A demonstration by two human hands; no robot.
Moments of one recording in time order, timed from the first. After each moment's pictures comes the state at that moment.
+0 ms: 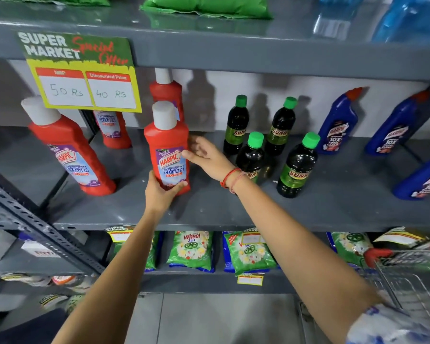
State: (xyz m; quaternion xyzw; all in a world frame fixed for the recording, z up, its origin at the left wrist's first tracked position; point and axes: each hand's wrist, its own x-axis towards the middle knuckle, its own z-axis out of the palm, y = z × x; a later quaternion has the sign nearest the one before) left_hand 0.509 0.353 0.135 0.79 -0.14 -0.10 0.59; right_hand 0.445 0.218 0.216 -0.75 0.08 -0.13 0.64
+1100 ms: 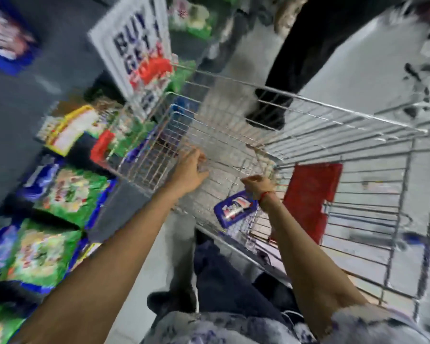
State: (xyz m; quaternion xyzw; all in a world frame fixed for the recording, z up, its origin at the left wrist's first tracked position) left_hand -0.046 0.023 -0.008 0.56 -0.70 -0.44 0.08; right_hand -0.251 0.093 -0.091 -0.21 0.78 -0.24 0.54
